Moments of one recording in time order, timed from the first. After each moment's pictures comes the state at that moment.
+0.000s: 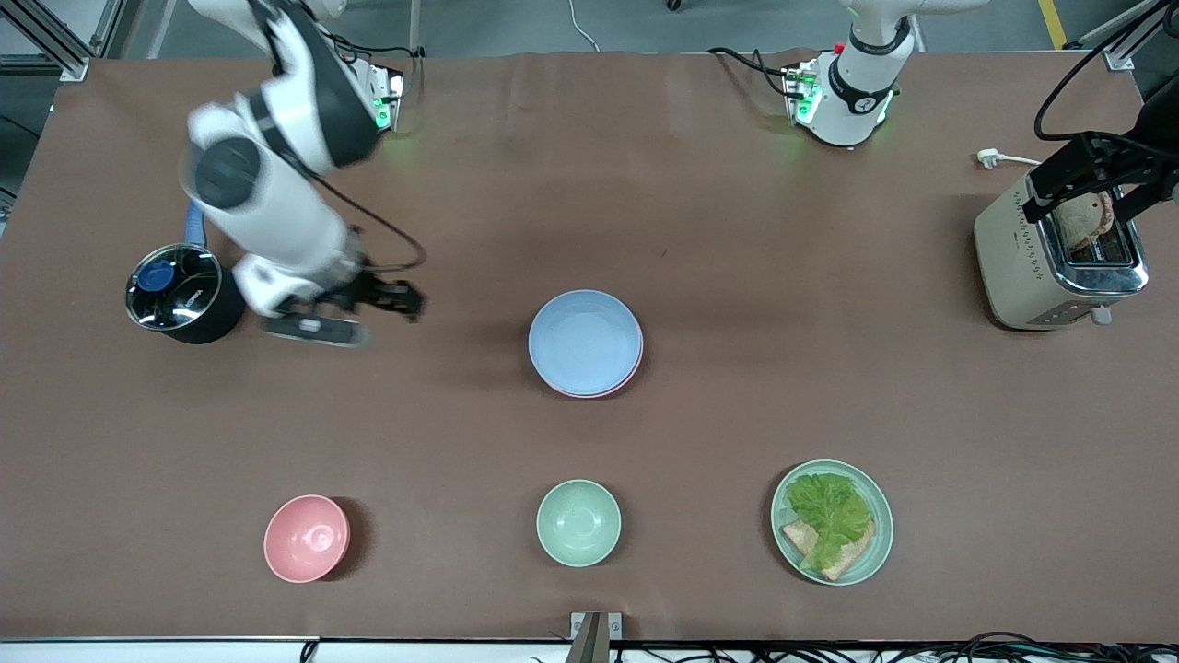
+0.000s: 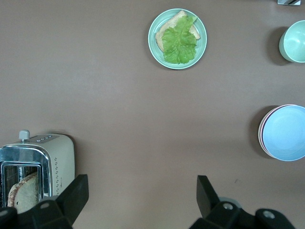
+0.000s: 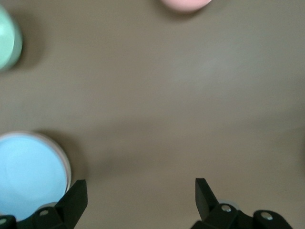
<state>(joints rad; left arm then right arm) -0.03 -0.02 -0.05 -1.44 -0.04 1.49 -0.10 -0.01 0.05 0.32 -1.89 -0.04 2.02 0.55</state>
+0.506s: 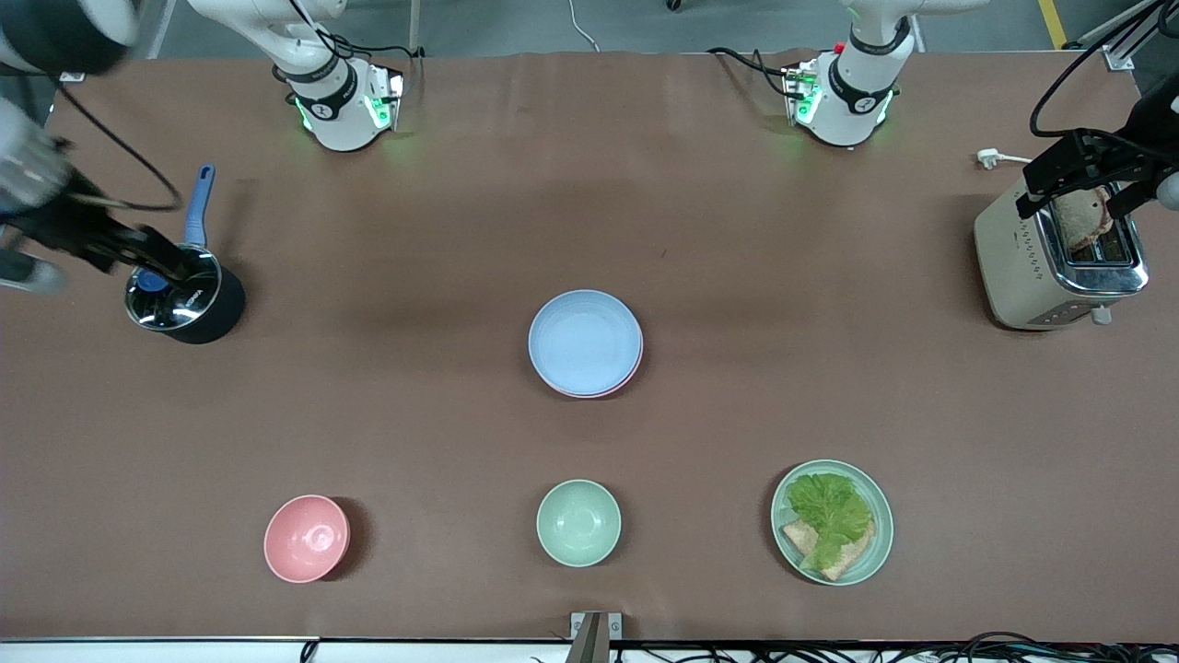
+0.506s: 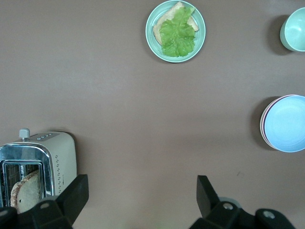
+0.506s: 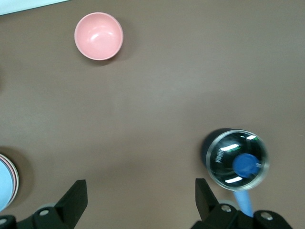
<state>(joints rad) -0.03 -0.02 -0.05 -1.44 -0.04 1.47 -0.07 -0.02 -0.08 0.00 -1.68 -0.04 1.67 0.22</state>
